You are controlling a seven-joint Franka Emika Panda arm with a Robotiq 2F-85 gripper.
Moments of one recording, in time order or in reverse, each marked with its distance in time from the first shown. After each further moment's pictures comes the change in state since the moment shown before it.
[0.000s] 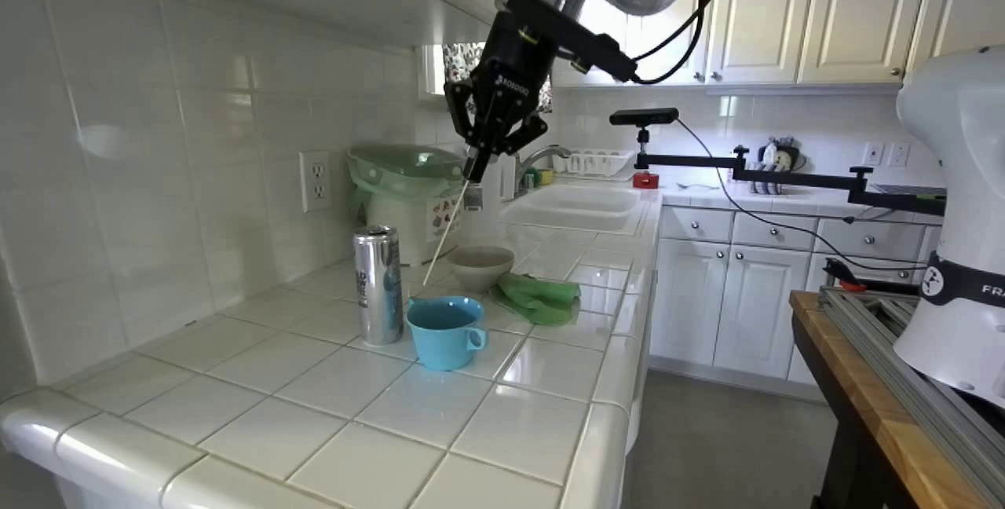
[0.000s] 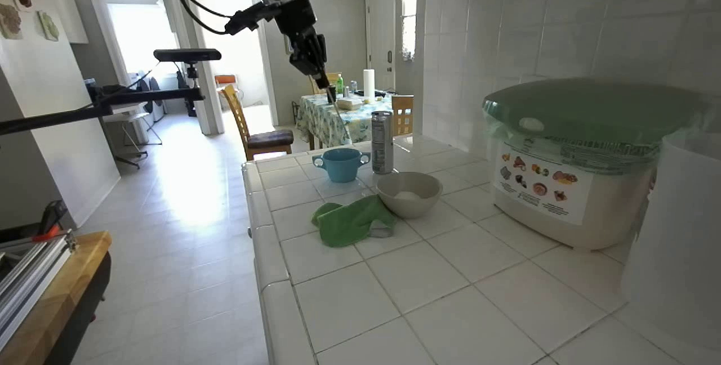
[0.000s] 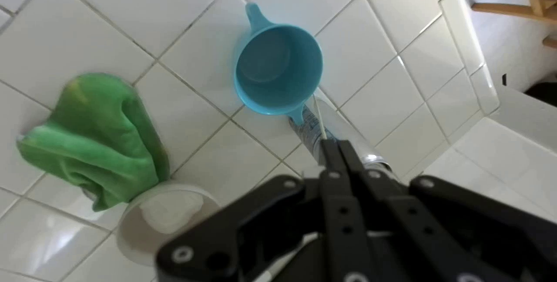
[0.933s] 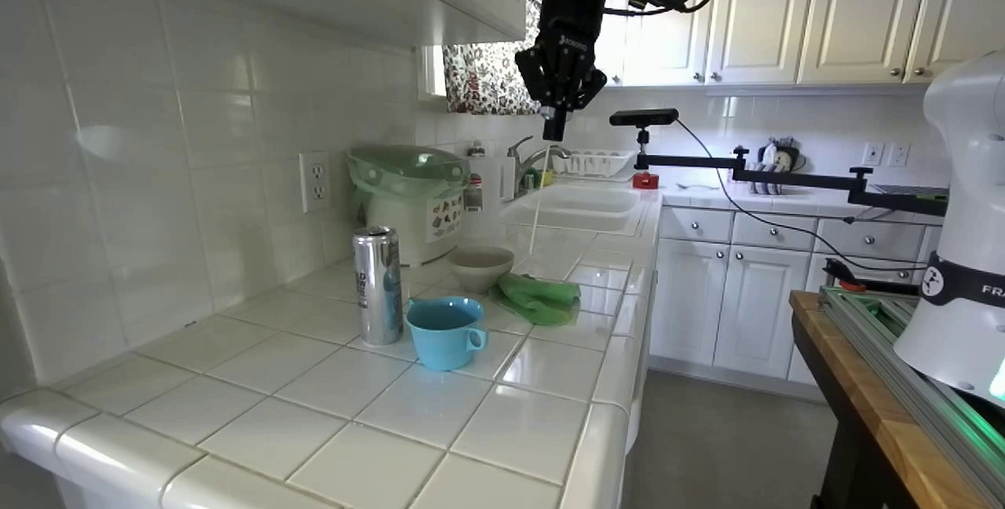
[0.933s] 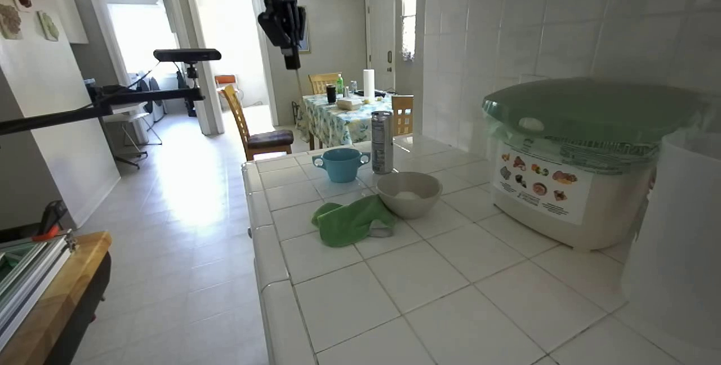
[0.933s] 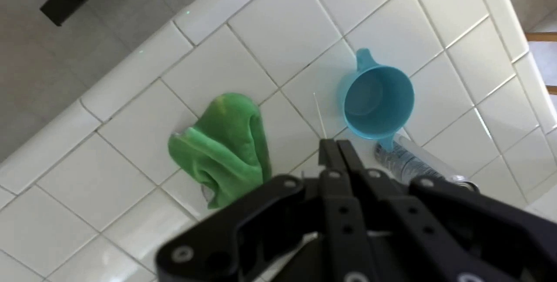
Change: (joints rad) arm -0.647 -0.181 0.502 0.019 0.094 -0.475 -0.251
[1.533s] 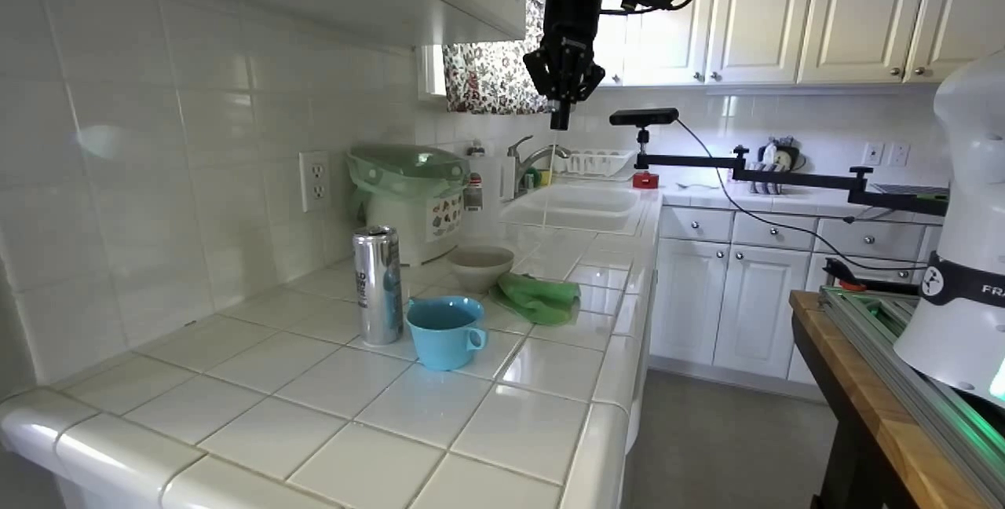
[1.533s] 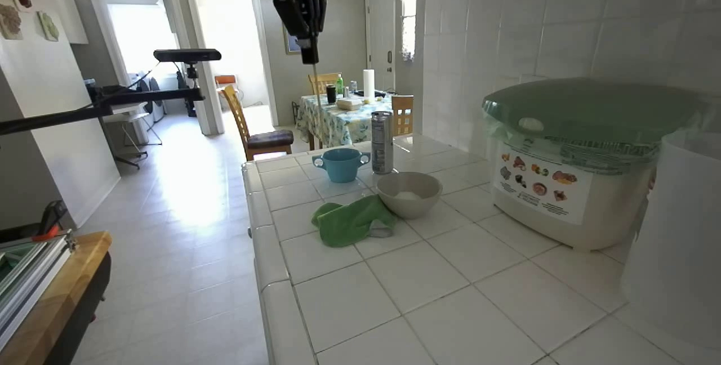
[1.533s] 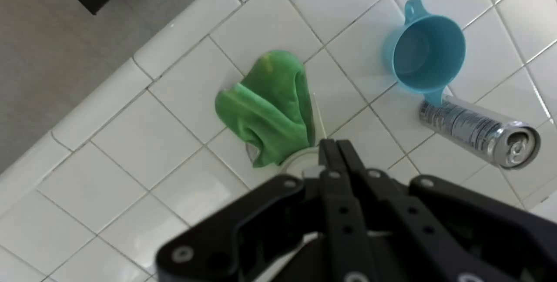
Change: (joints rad) arm -0.139 0.030 0.003 0.079 -0.038 -0.094 -0.082
